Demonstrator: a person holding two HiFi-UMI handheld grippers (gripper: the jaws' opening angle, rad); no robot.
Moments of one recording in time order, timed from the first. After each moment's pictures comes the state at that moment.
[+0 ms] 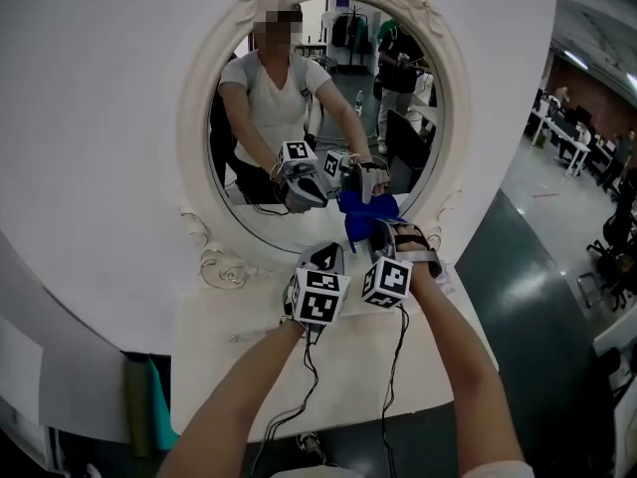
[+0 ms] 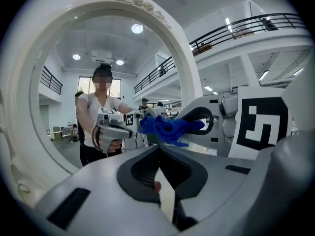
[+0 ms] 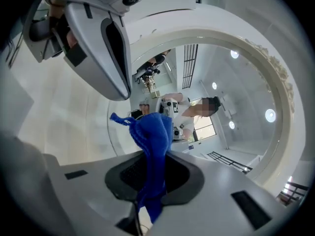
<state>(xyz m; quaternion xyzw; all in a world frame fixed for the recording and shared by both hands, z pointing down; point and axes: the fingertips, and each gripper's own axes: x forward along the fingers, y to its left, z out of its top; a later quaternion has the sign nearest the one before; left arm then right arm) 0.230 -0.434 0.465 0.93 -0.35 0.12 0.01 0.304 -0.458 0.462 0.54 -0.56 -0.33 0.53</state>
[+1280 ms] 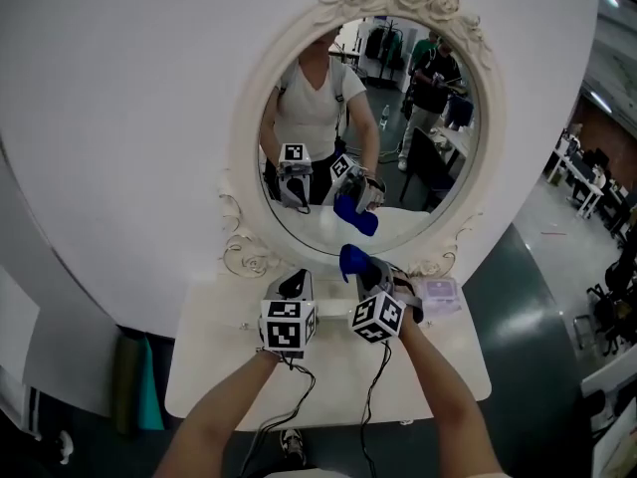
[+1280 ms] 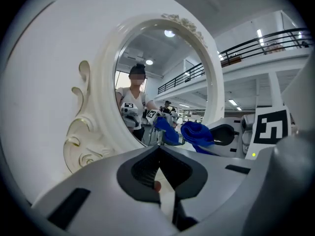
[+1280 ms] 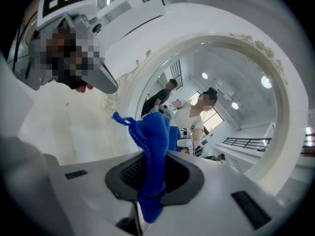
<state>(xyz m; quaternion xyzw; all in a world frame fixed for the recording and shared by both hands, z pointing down) 0.096 -0.419 0.501 0.88 -0.45 0.06 0.12 0.219 -0.423 0.506 0.57 -0.67 -0.23 0.42</state>
